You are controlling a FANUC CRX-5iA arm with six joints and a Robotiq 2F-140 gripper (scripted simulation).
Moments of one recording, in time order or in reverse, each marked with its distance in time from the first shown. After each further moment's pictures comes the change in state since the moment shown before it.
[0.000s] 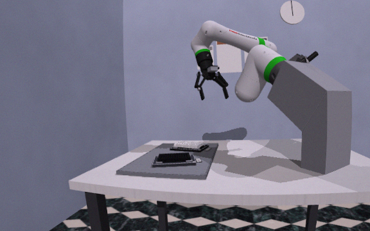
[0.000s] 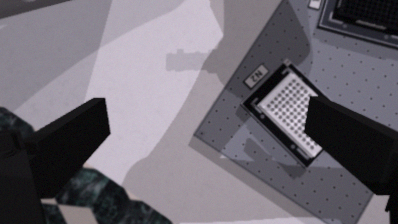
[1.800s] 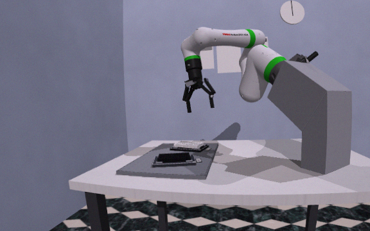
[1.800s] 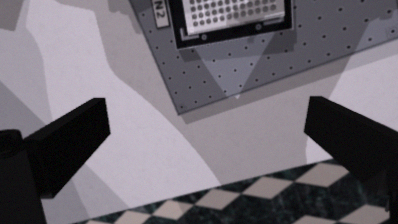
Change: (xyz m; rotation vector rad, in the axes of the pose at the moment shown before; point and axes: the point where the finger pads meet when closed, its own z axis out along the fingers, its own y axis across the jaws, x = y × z) arm -0.061 0.072 0.037 -0.096 -0.249 0.969
